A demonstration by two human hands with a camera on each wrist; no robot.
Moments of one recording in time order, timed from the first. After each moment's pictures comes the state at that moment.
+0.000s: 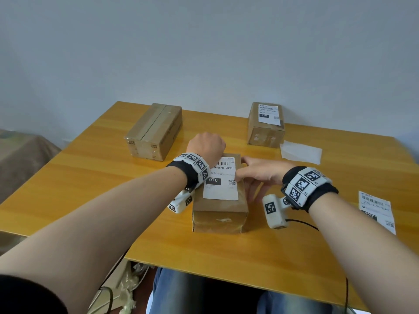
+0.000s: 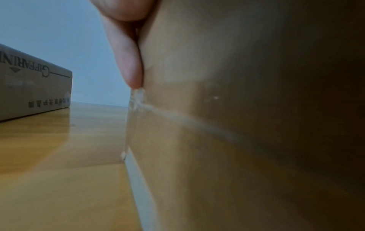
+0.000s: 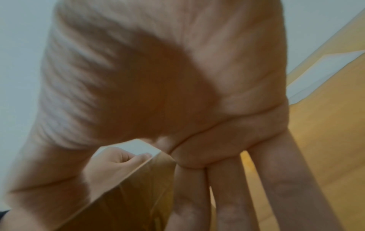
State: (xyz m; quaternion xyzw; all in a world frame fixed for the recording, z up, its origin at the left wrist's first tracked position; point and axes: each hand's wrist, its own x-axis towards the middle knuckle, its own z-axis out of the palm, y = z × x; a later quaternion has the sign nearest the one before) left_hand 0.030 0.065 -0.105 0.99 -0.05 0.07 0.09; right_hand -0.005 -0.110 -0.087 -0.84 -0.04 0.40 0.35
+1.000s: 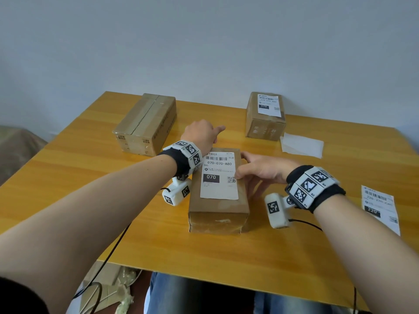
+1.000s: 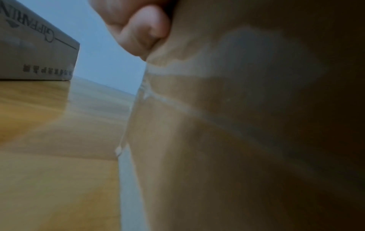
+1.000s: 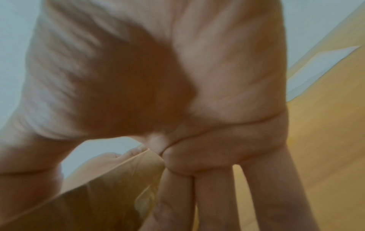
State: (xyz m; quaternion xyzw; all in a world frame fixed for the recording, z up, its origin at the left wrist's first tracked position) left_hand 0.065 0.077 -0.109 0.96 -0.01 0.02 0.27; right_hand 0.007 -0.120 -0.104 -0.81 -0.04 0.41 0.41
